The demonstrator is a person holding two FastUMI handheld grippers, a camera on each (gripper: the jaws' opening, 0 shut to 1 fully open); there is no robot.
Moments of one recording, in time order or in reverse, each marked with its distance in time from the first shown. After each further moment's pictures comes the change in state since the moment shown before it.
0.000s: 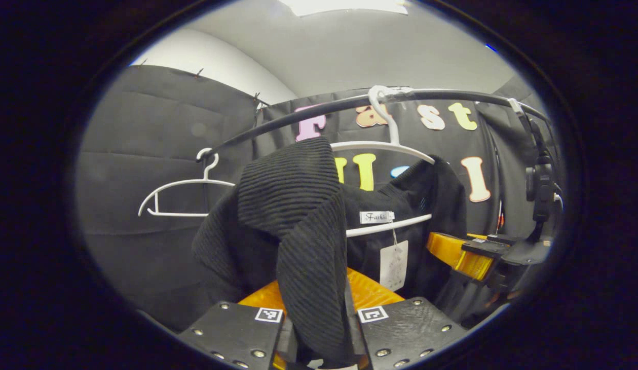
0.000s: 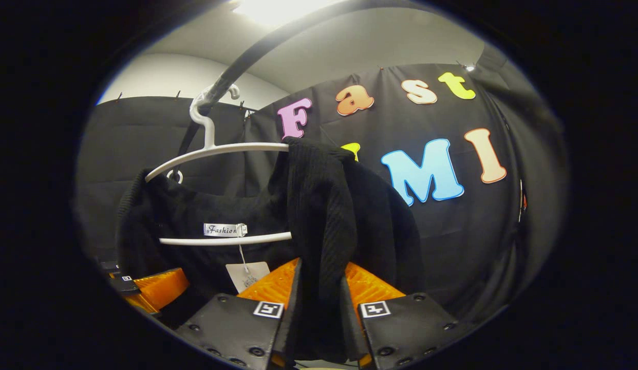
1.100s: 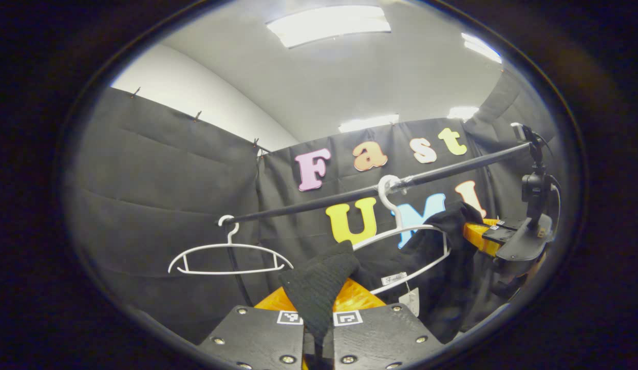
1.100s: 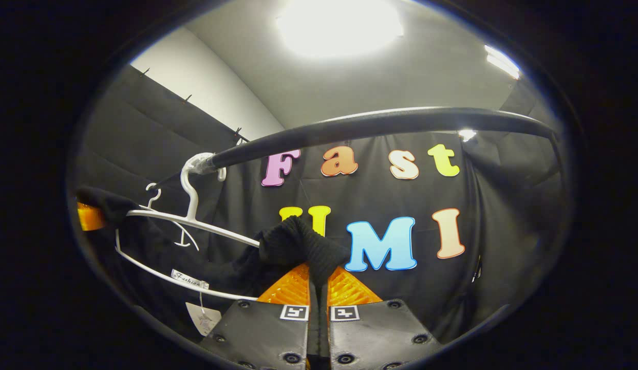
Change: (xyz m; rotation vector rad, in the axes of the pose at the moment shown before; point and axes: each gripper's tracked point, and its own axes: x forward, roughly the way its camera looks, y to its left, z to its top) left arm -0.066 0.050 0.125 0.096 -0.246 0.003; right arm -0.042 -0.050 0.119 -0.270 -0.298 -0.191
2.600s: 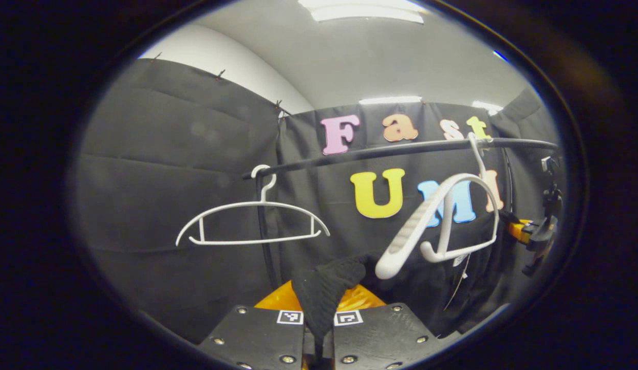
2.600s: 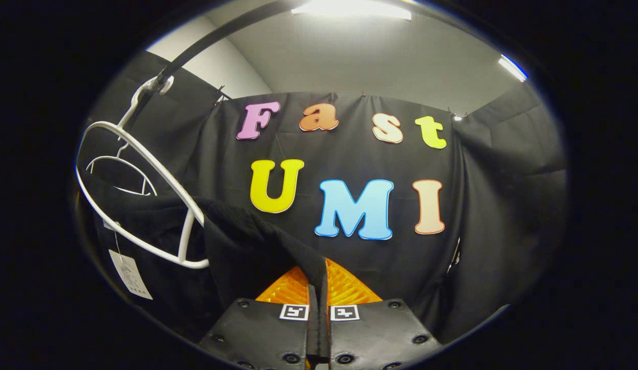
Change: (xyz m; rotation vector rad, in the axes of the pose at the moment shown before) left arm 0.046 0.114 -0.115 -0.097 0.198 0.029; right arm 0.024 -0.066 -0.108 -0.059 0.239 -0.086
